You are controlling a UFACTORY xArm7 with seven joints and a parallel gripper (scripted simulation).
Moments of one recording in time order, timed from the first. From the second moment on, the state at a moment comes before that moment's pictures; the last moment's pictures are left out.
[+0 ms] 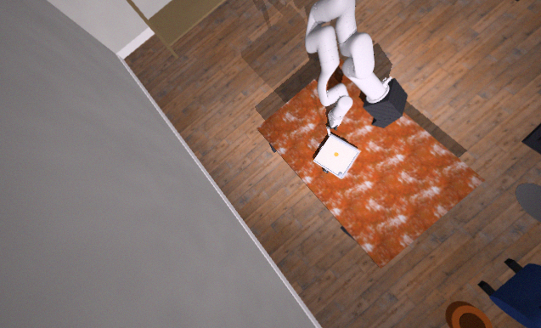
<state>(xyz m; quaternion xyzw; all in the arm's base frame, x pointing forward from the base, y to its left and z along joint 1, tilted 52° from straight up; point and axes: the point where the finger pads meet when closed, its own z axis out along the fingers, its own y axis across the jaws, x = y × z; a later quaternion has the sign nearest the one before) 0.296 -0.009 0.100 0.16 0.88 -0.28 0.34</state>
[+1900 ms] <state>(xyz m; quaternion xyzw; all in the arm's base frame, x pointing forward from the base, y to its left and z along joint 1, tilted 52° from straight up) 0.295 -0.008 0.100 0.16 0.88 -0.28 0.34</state>
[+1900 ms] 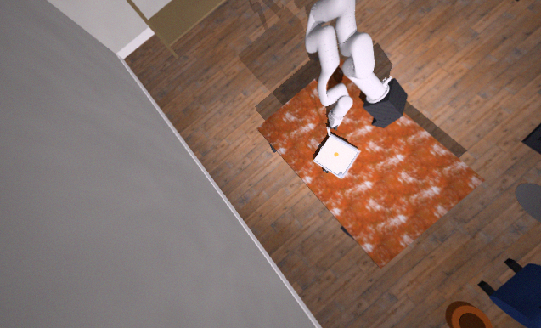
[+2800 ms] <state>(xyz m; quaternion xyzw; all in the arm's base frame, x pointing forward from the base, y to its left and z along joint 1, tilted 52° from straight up) 0.296 -0.009 0.100 0.16 0.88 -0.28 0.34</state>
